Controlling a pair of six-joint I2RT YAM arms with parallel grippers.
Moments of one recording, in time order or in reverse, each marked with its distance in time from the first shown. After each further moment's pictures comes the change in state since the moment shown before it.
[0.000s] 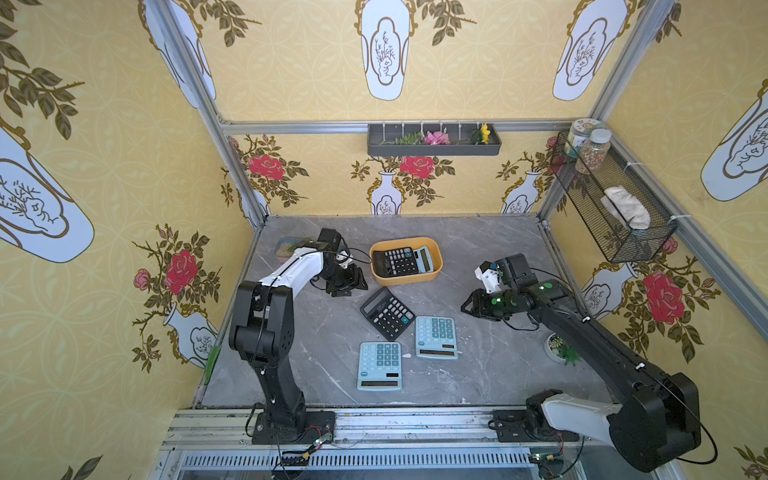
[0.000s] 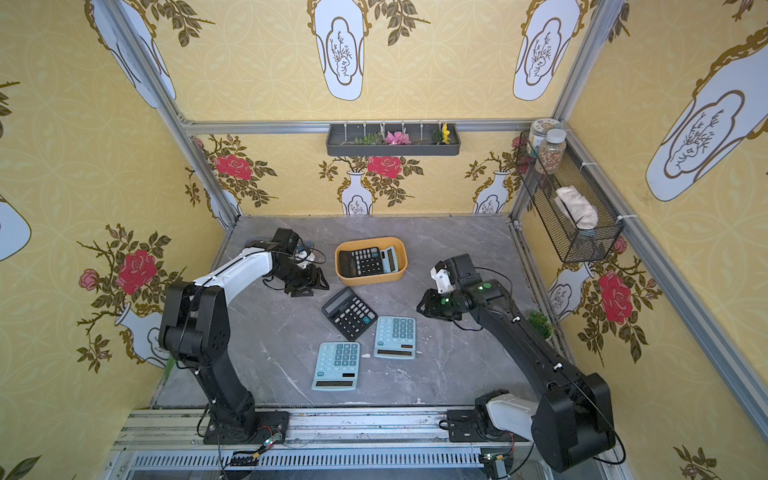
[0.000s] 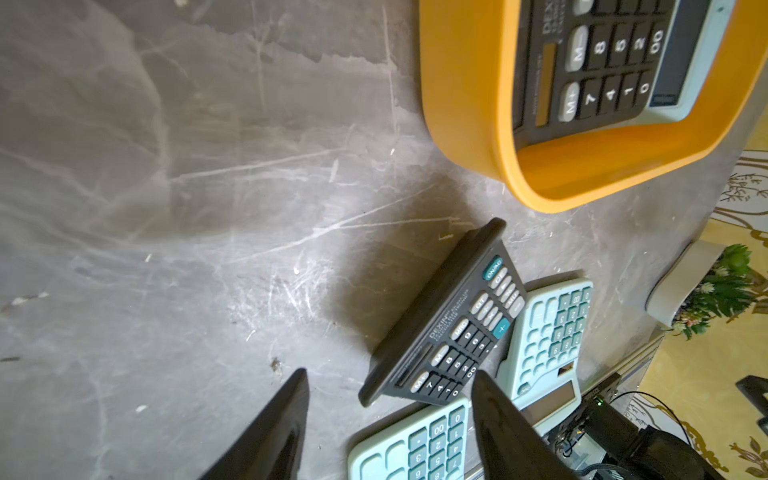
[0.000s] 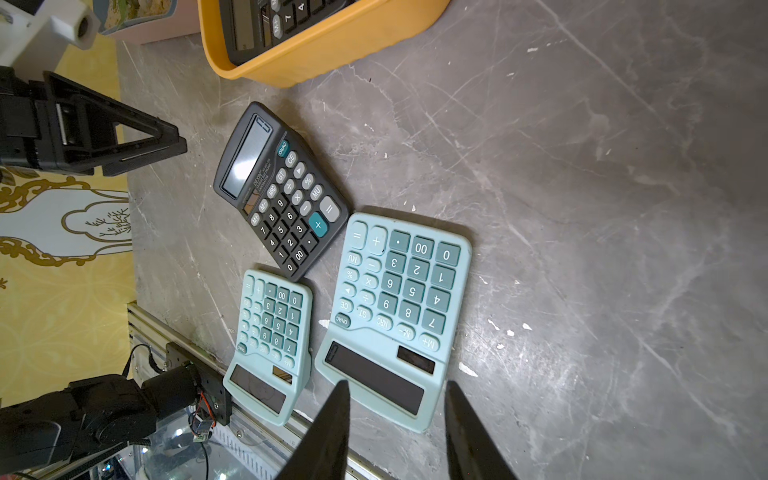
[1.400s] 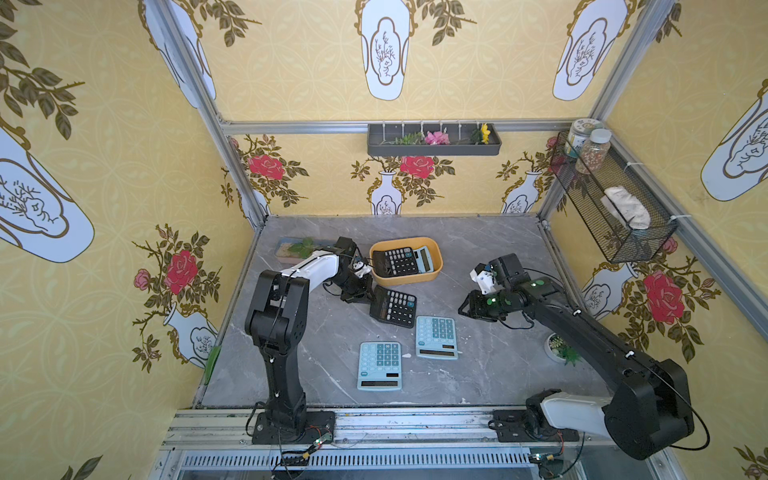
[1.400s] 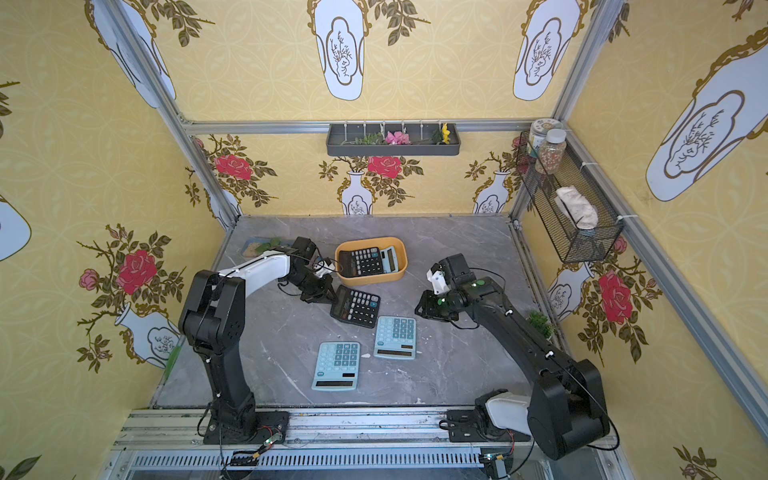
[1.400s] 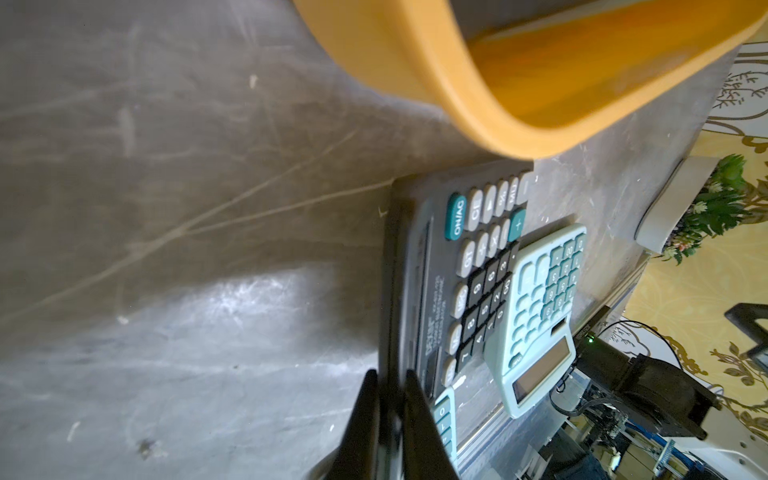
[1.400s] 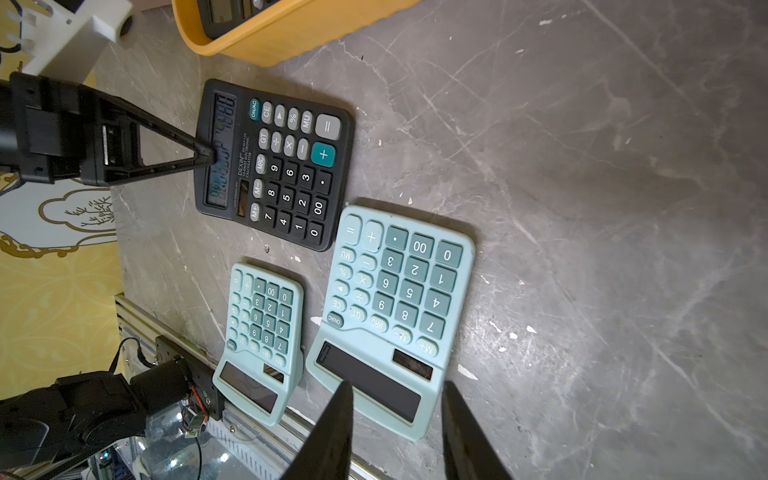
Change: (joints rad) left arm -0.083 0.057 -0.032 0.019 0.106 0.055; right arm 0.018 0.051 0.002 0.007 0.000 -0.007
